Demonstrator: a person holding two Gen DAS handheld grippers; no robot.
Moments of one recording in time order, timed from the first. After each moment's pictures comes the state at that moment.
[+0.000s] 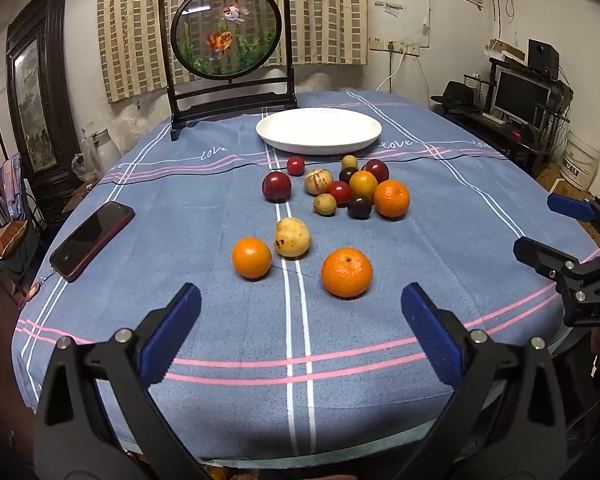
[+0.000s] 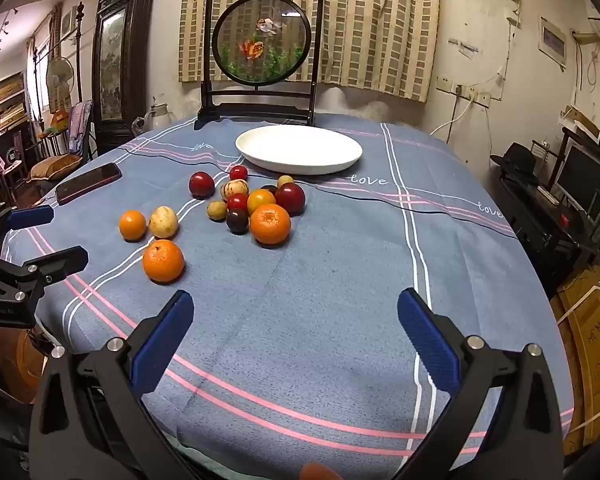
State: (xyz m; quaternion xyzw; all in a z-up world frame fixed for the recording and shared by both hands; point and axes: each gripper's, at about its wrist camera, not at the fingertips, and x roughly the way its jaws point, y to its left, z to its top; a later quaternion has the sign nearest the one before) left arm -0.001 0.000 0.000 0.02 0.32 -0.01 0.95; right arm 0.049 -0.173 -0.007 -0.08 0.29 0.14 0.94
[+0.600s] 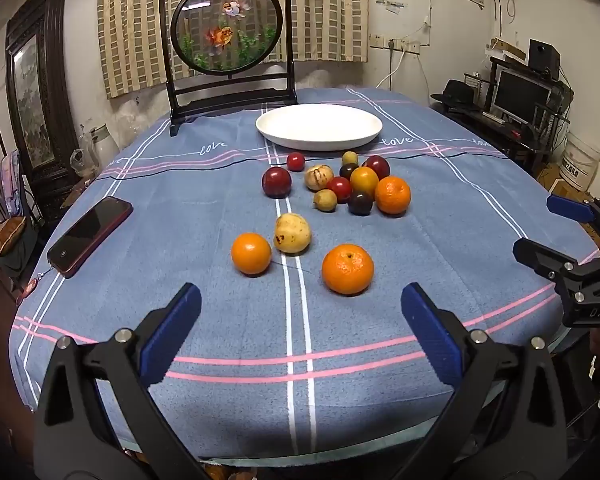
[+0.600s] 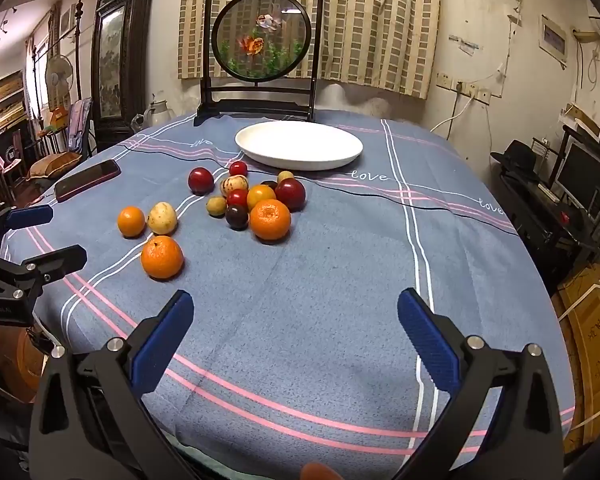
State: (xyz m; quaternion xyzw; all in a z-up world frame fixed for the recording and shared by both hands) left arm 0.002 0.002 -0.002 0.02 0.33 -0.01 0.94; right arm 0.050 -0.173 -0.011 -0.08 0.30 0.14 0.94
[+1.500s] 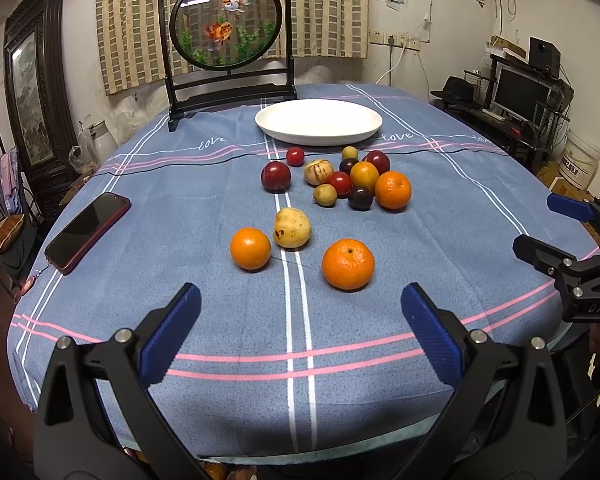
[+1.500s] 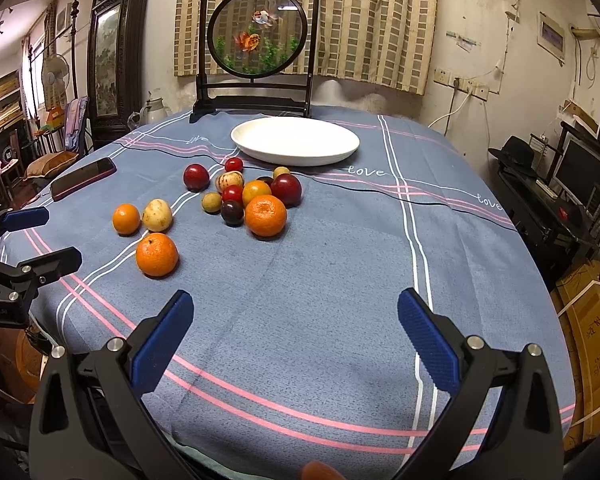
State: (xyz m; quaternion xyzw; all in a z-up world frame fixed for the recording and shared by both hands) left arm 0.003 0.002 -0.005 0.02 0.34 -0.01 0.94; right arm 0.053 -0.174 -0.014 -0.08 0.30 0.13 0.94
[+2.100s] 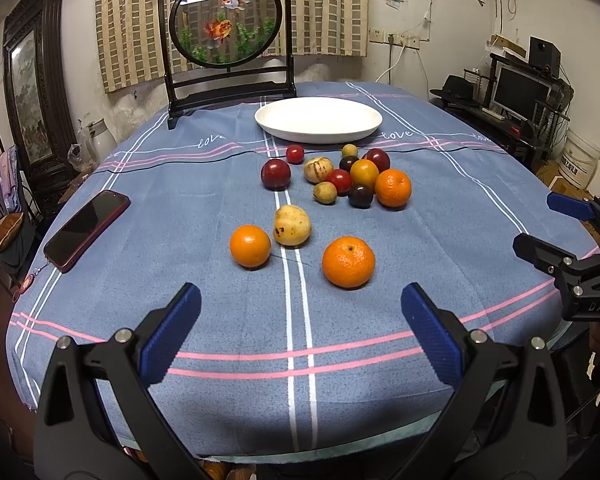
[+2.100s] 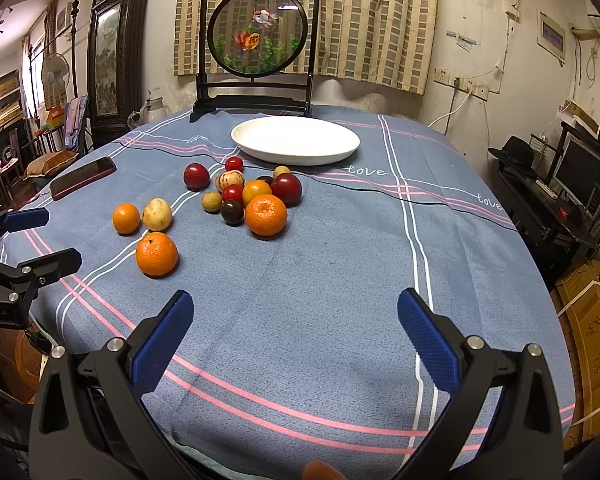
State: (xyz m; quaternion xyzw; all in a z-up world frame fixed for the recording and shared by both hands) left arm 0.003 0.002 -0.009 0.02 0.34 -0.01 0.94; right arm 0.053 -0.174 -0.014 -0.08 0.30 0.13 0.94
